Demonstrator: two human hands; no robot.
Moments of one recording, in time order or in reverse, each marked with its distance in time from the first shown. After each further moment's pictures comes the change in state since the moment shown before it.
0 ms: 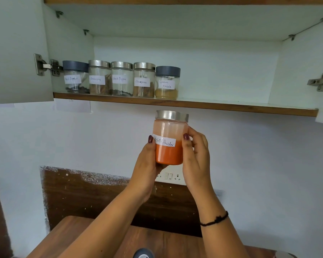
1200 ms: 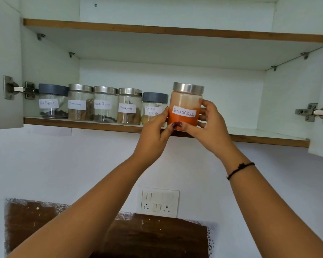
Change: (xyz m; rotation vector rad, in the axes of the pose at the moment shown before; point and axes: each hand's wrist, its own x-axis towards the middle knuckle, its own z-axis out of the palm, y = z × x) left_hand 0.151 0.054 0.040 0.755 -0.024 0.561; right_hand 0.172 -0.029 -0.057 -0.309 -0.106 -0.148
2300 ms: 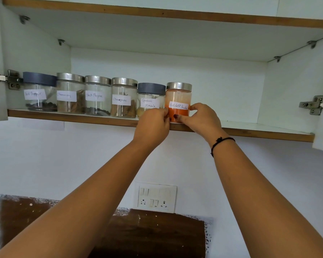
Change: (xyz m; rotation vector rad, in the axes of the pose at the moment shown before) left_hand 0.034 -0.017 0.016 0.495 -0.035 -0.039; right_hand 0.047 0.034 0.023 -0.491 -0.016 0.211
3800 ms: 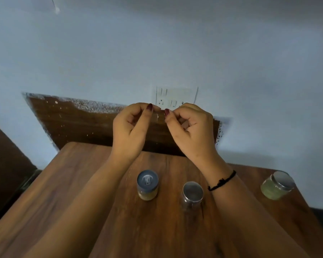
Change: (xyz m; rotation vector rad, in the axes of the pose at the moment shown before) left_hand -0.281 -0.072 0.023 -0.721 0.023 -0.407; right_hand -0.271 0.047 0.130 0.443 -0.044 -0.294
